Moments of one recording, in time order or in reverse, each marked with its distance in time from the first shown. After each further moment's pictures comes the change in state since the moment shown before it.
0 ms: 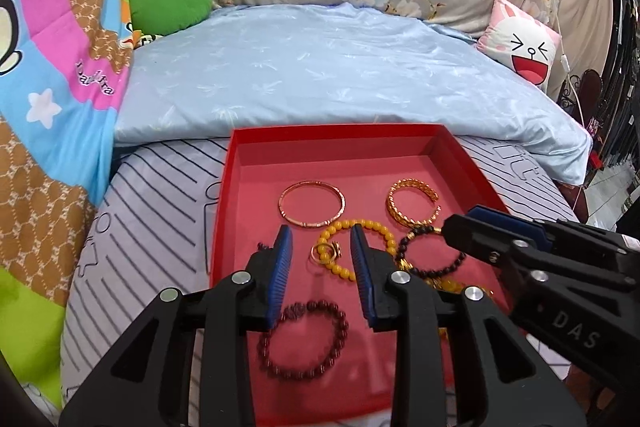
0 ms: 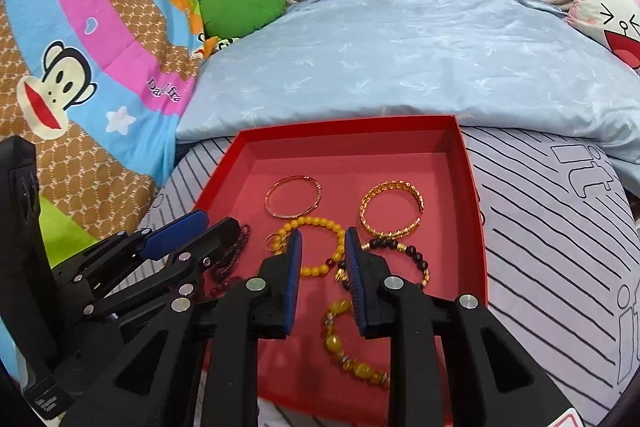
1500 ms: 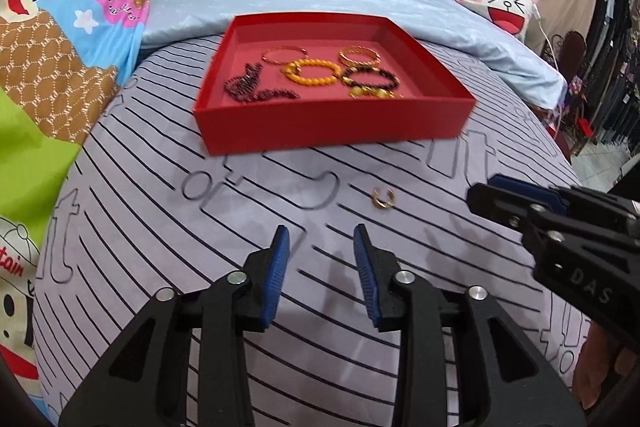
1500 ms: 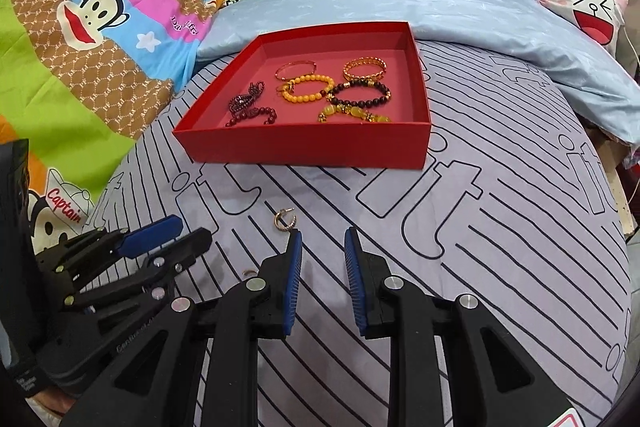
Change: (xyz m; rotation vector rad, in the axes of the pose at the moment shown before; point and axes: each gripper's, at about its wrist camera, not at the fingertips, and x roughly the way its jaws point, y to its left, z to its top) left arm -0.090 -0.040 -0.142 0.005 0.141 -0.027; right arm -0.085 0.007 -0.141 -0.047 0.093 -0.078
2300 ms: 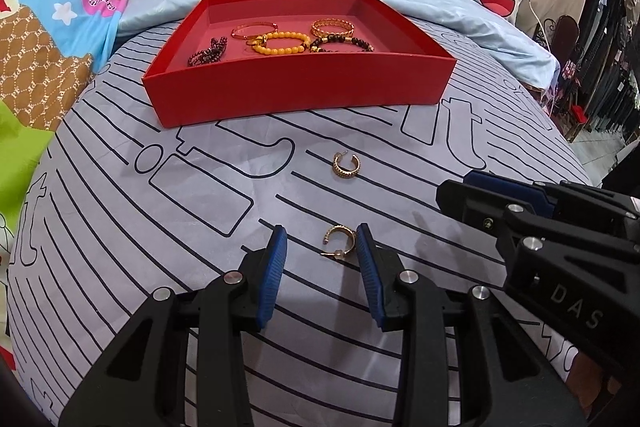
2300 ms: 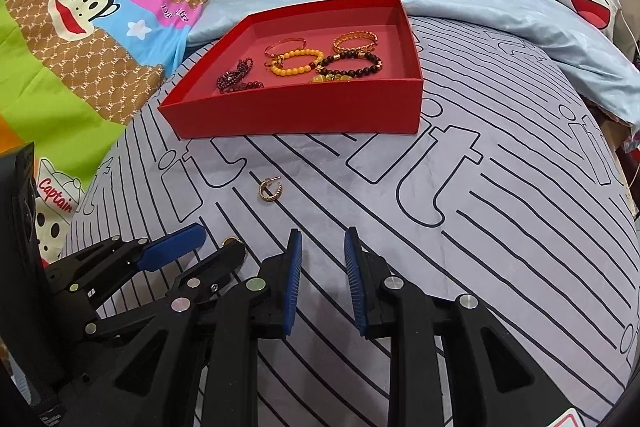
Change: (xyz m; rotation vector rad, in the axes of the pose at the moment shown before) left arm 0.021 -0.023 -0.016 0.020 0.036 -0.021; right arm 0.013 -0.009 -0.016 0.029 0.036 -0.008
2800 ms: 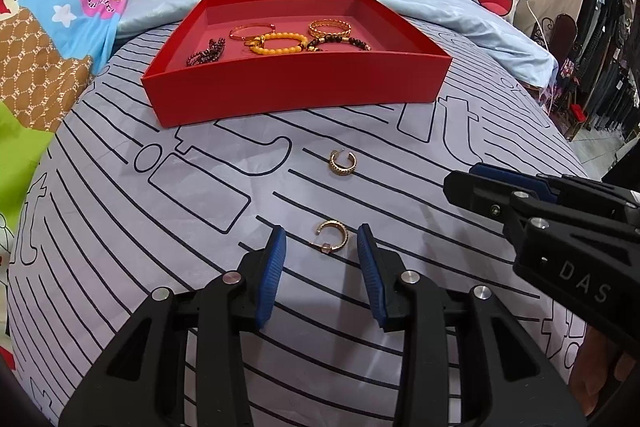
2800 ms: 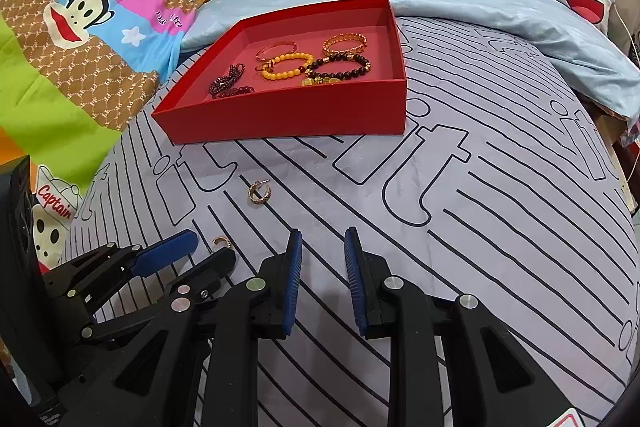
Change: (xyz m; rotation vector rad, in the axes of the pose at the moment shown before) left arm -0.001 -0.003 -0.002 0.007 -0.007 0.002; right arm -0.004 -0.007 0.000 0.018 -0.009 -0.005
